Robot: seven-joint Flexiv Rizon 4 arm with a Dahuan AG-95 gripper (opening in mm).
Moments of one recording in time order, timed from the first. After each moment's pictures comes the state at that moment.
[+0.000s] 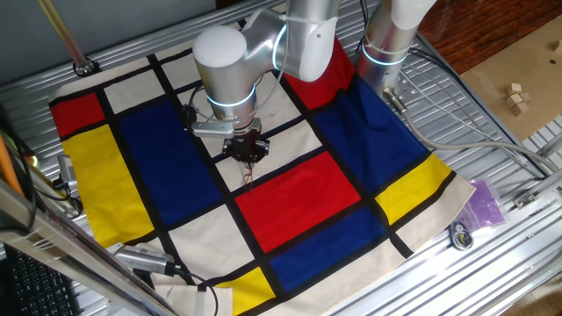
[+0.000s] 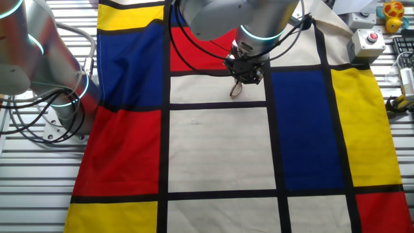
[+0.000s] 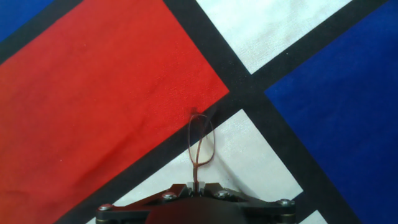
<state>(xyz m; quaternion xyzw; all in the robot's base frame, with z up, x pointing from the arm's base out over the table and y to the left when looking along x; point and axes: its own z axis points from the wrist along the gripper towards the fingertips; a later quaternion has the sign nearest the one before) 0.459 0.085 0.021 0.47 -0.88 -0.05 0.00</state>
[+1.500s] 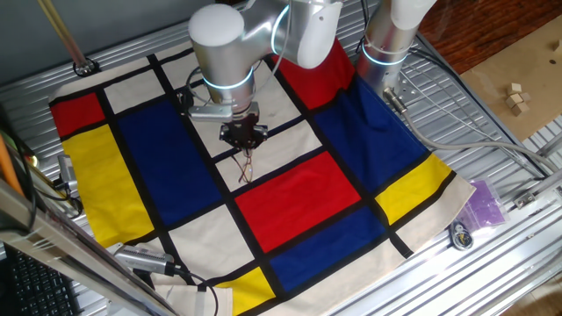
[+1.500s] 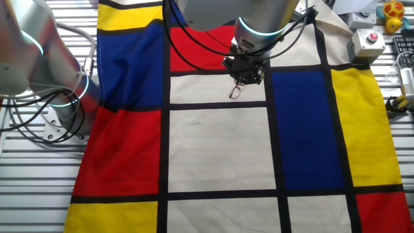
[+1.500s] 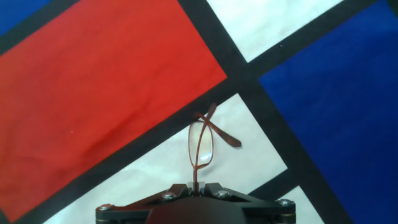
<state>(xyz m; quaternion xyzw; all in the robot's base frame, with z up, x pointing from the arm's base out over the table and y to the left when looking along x) 0.453 0.061 0.060 0.48 -0.87 -0.05 0.00</state>
